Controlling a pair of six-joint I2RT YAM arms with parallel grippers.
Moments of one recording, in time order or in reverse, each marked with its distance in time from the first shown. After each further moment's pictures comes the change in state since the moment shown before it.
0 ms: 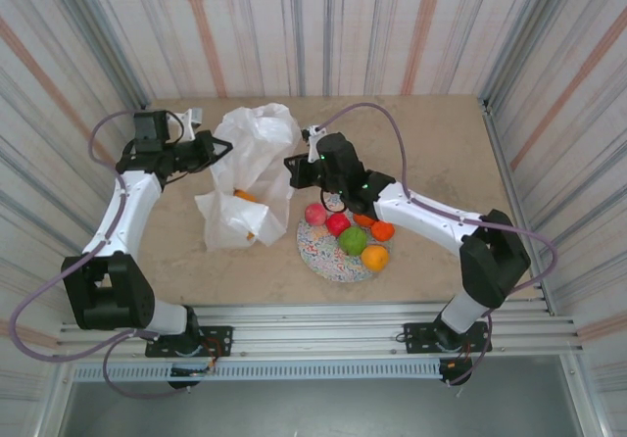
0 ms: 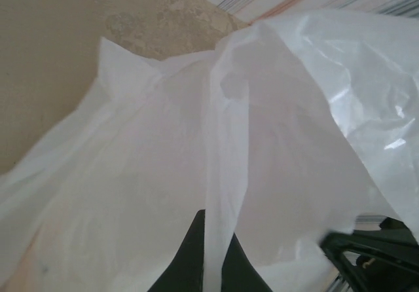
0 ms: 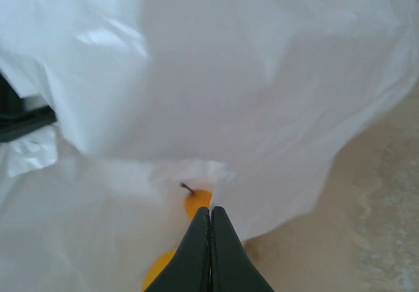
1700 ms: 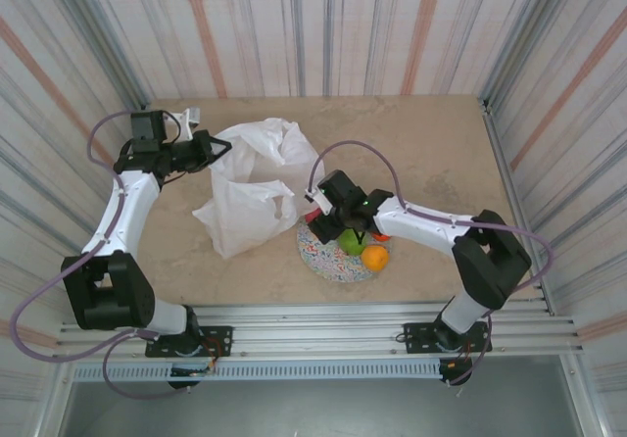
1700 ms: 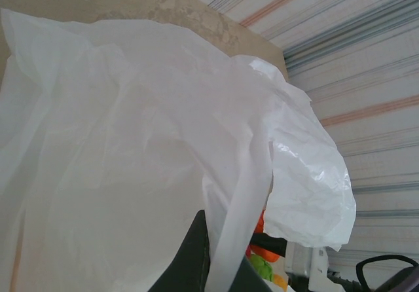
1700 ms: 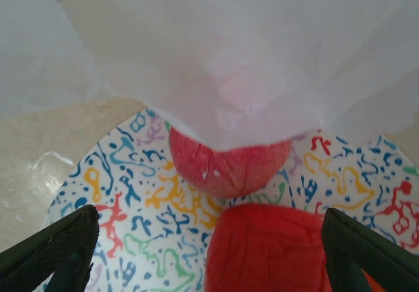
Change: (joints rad) left arm 0.016 0.003 0.000 0.004 0.050 0.000; right arm 0.015 0.014 -0.173 -0.418 0.097 -0.594
